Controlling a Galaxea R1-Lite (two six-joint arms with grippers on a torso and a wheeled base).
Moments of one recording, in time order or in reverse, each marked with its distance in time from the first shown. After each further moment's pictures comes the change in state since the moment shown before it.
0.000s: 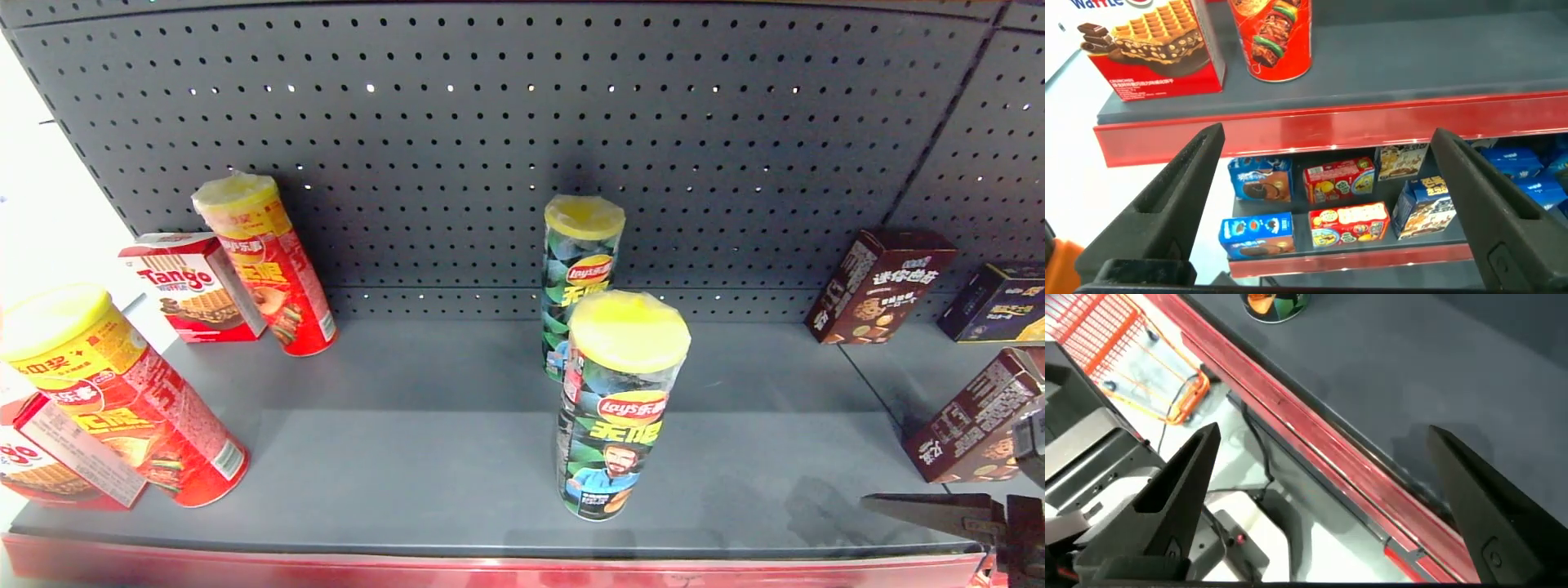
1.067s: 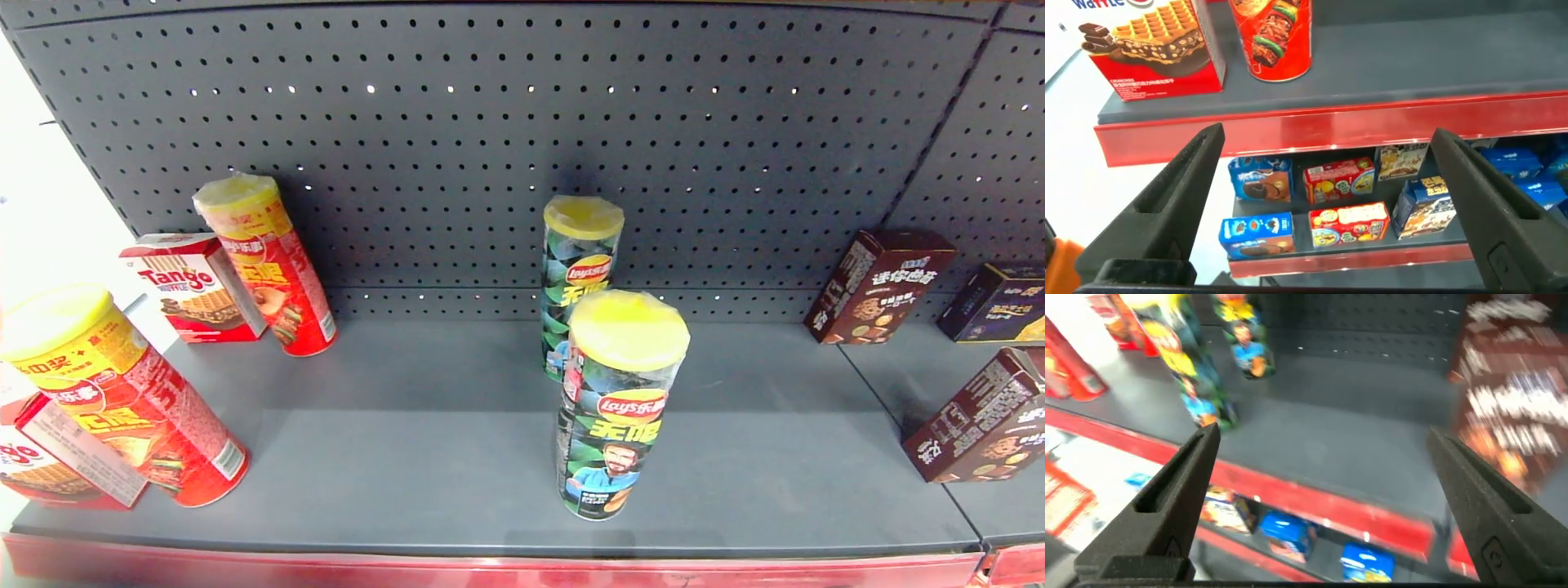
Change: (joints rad) left arm 0.000 0.000 0.000 0.000 0.001 0.000; right arm -0.225 -0.577 0.023 0.067 -0.056 0.129
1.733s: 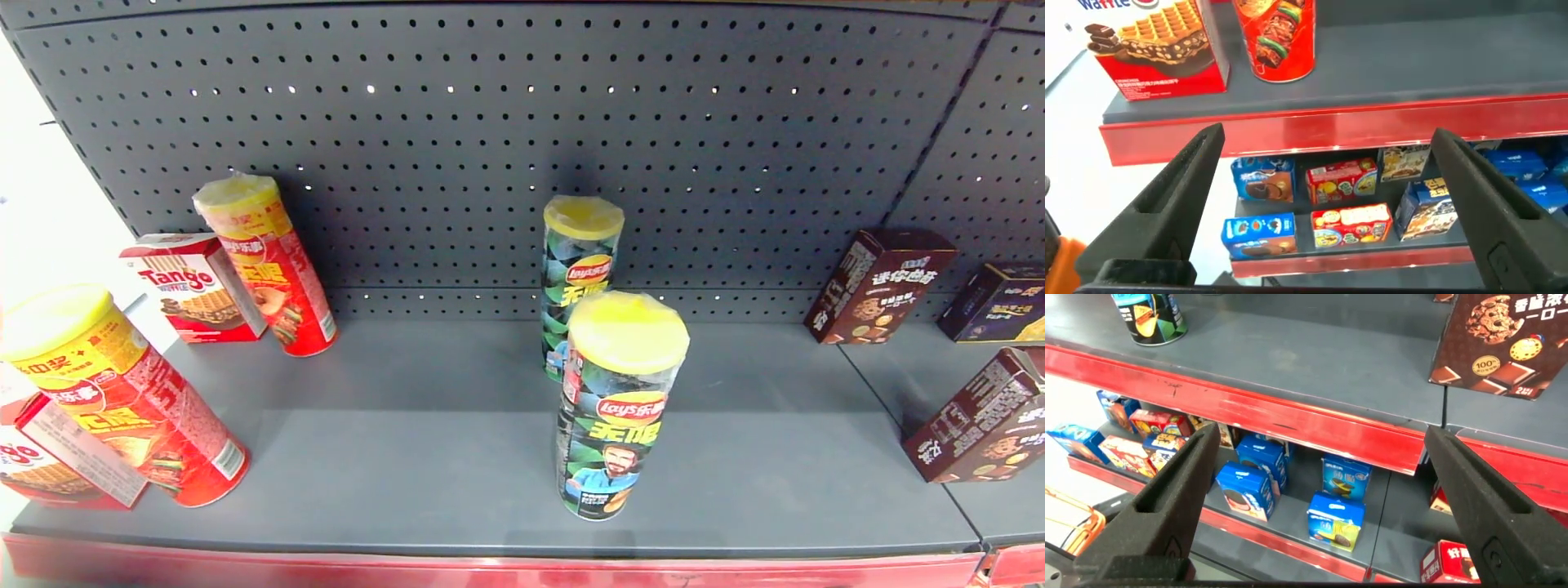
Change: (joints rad) left arm 0.003 0.000 0.002 -0.004 0.007 0.001; right arm -0.062 -0.417 0.454 -0.024 -0.060 -0.105
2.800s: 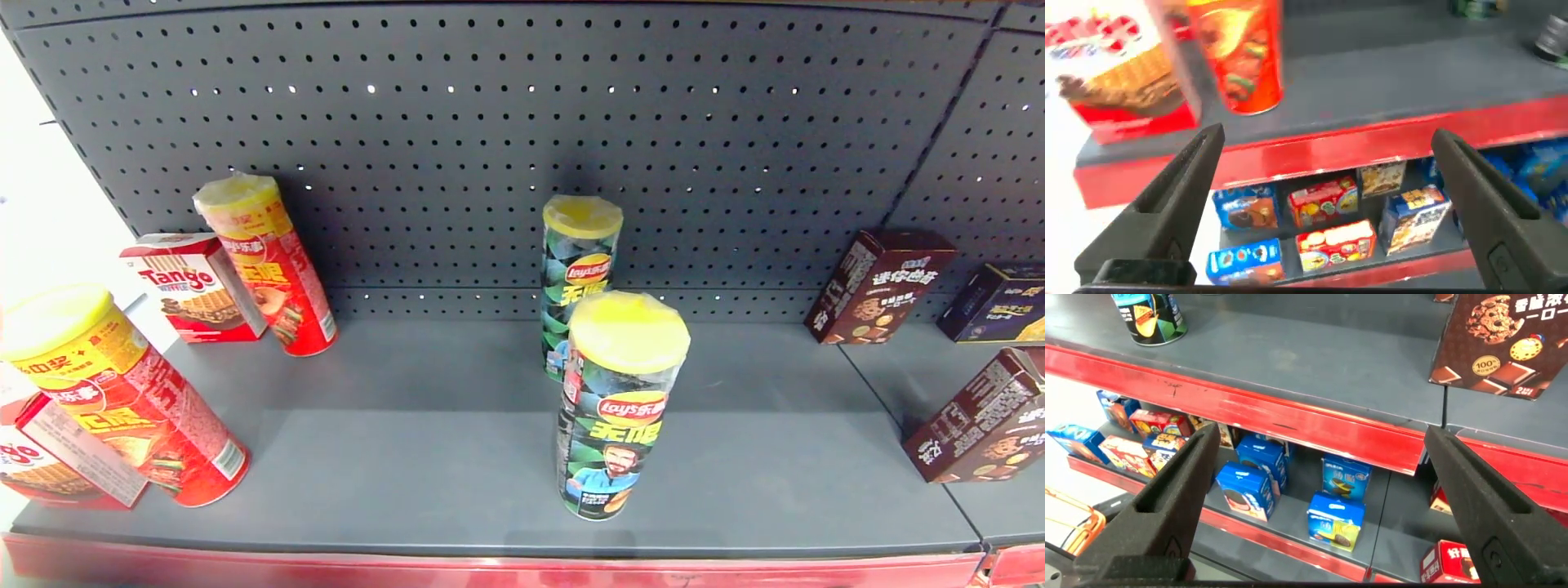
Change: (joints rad) left arm -0.001 0.000 0.000 -0.069 -0.073 0.001; right arm -0.001 0.000 0.000 0.000 0.000 0.000
